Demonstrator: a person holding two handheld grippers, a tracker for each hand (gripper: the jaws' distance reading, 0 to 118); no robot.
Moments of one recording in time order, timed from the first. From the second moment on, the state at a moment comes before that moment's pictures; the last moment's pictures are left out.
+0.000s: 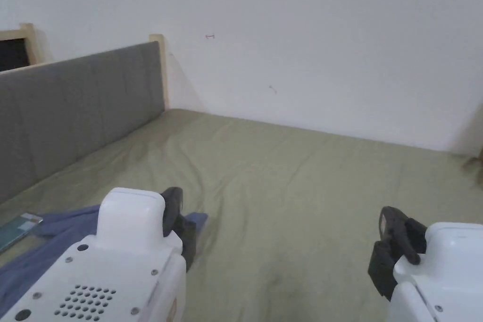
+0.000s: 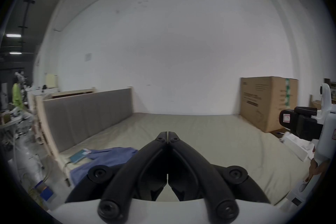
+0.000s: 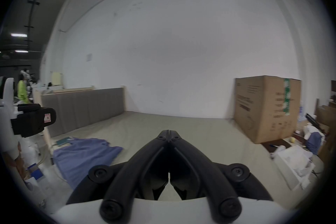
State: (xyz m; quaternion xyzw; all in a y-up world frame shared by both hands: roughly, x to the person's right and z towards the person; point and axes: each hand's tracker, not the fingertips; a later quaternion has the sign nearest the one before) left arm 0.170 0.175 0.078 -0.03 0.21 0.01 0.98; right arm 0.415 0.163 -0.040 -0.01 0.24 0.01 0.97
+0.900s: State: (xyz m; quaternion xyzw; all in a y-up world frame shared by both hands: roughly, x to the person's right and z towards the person) left arm 0.029 0.079 0.017 -0.21 0.24 0.15 0.94; right arm 0.294 0.111 -0.057 -0.14 0.39 0.02 0.91
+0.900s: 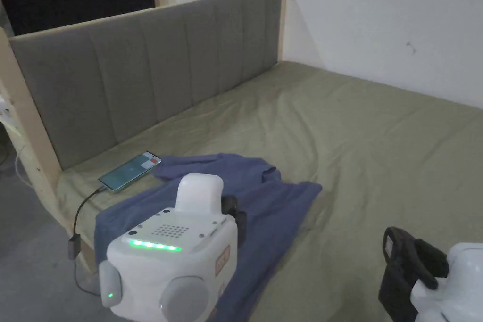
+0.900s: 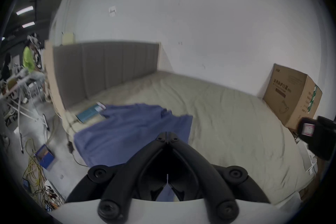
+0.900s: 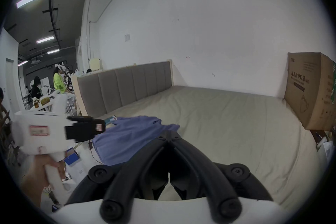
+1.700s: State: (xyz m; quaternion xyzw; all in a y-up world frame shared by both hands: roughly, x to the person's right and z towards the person) left arm -0.103 -0.070 -0.166 -0.45 0.23 0.18 0.85; right arm 0.256 0.038 -0.135 -0.27 0.39 0.05 0.88
